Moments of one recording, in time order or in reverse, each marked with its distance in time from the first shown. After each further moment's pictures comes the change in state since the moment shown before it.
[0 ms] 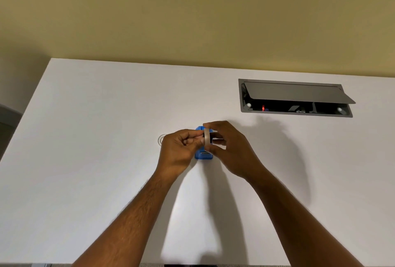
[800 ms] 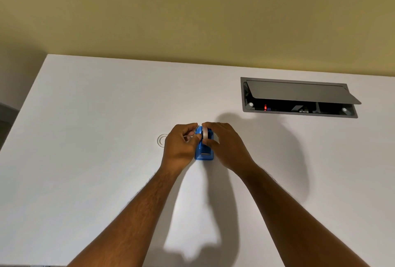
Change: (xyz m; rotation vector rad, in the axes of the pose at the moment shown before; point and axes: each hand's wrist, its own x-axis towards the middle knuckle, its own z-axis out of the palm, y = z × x) left_hand 0.028 -0.026 0.008 0.213 0.073 -0.020; right_hand 0.033 0.030 0.020 -0.265 0.009 0.108
